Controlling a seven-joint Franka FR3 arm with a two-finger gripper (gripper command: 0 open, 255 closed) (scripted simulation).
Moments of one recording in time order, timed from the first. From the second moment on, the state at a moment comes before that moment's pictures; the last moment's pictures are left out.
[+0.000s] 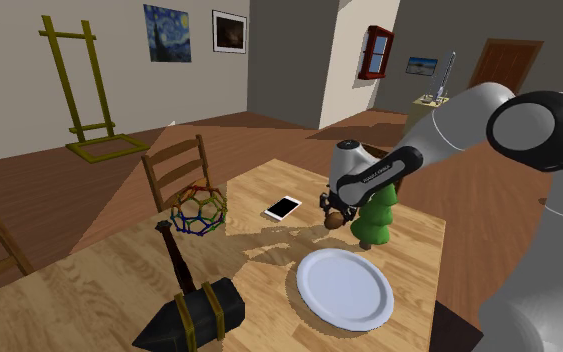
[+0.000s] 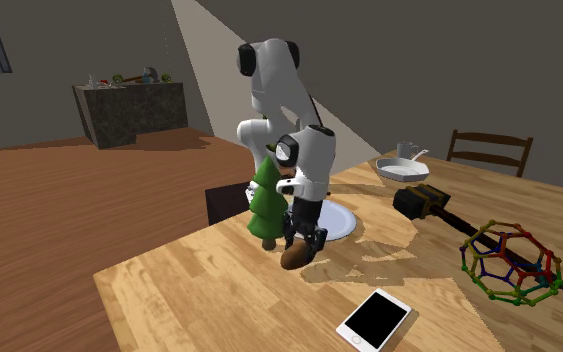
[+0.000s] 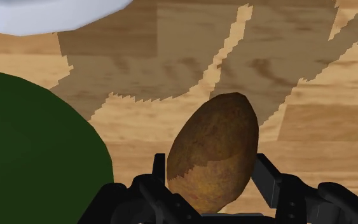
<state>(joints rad) -0.47 0.21 0.25 -2.23 -0.44 2.53 1.41</state>
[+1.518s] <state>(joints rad) -0.48 0.02 0.28 -2.15 -0.27 2.27 1.24</state>
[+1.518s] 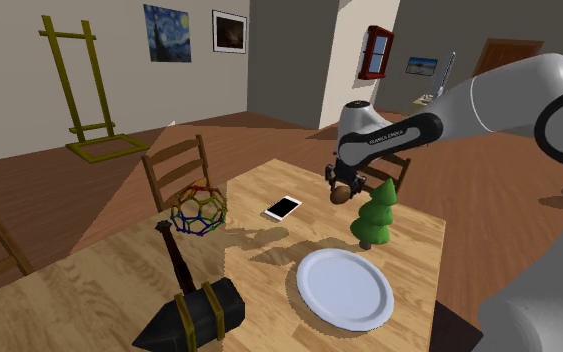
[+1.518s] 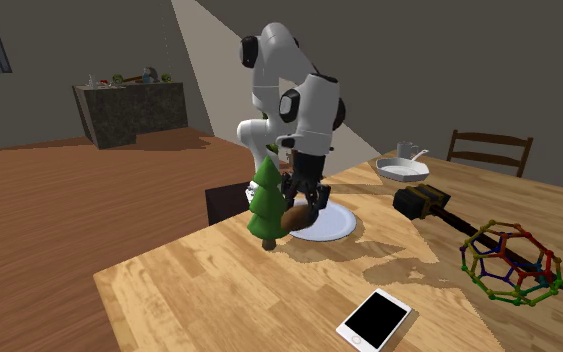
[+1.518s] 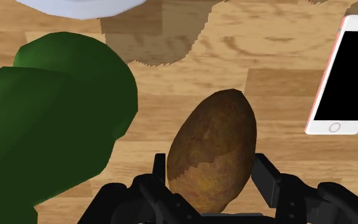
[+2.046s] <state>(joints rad) -0.45 -0.08 0.31 -2.18 -0.23 2.21 1.28</state>
